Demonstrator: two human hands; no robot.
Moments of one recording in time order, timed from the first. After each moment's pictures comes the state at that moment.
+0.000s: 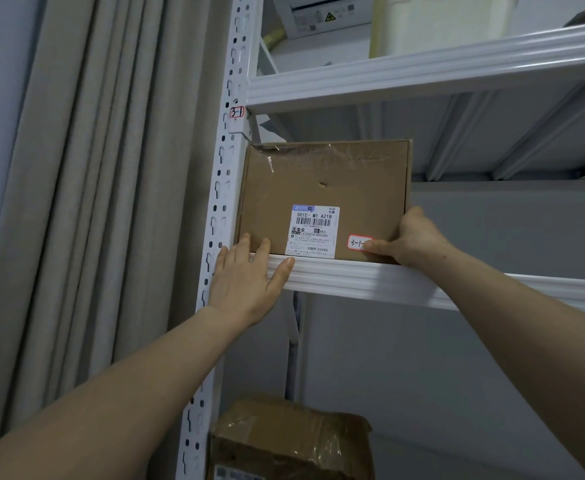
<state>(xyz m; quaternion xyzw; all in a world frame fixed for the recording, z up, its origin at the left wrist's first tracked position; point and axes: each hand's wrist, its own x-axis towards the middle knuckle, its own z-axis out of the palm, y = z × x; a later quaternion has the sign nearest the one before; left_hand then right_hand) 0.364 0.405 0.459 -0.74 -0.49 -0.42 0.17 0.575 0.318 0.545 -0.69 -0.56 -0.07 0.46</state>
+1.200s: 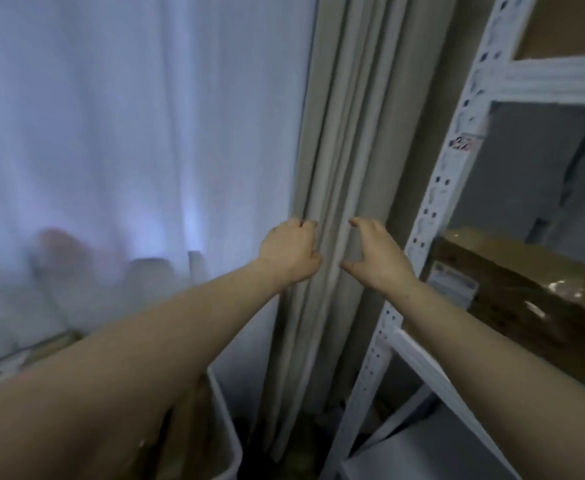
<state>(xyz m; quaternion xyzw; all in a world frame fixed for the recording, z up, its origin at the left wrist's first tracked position) 0.197 0.248 0.254 -0.61 -0.76 -0.23 0.07 0.344 0.300 0.276 -0.41 -0.89 0.05 0.21</state>
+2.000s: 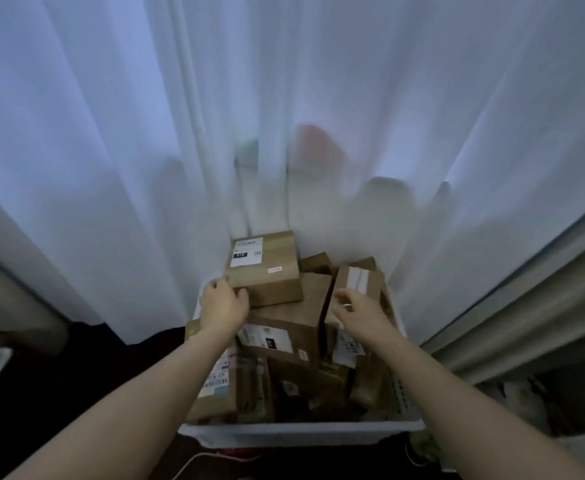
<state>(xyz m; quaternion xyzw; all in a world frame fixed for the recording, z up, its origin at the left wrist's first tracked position) -0.118 -0.084 -0.017 -0.03 -0.93 -0.33 -0.15 0.002 0.096 0.015 -0.30 -0.88 0.37 -0.08</state>
